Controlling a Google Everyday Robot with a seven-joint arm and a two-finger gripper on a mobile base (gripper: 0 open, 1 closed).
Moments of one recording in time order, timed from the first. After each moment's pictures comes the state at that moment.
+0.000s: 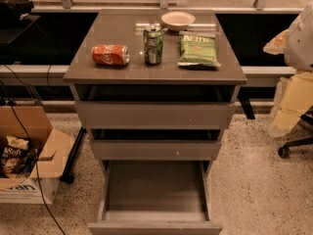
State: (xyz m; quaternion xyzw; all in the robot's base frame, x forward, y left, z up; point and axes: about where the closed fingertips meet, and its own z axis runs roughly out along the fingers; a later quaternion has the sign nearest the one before) arm 0.438 -0.217 0.976 -0.60 0.78 -0.03 0.16
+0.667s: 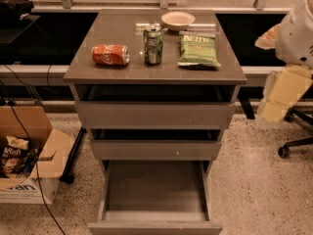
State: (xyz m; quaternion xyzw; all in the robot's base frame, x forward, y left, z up) arm 0.451 -0.201 0.980 -0.60 0.78 -0.02 0.19
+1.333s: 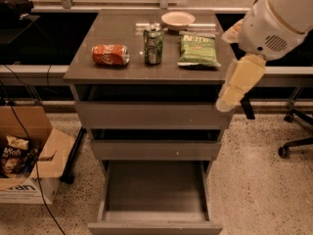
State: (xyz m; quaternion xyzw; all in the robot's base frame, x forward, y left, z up) arm 0.496 -0.145 0.975 -0.61 0.75 0.05 0.25
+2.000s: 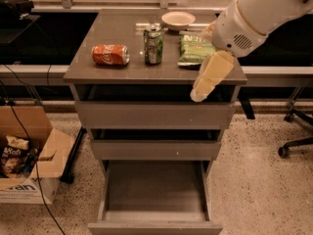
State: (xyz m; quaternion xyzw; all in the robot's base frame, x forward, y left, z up) arm 0.541 -0.103 0.958 -0.61 0.73 0.09 0.28
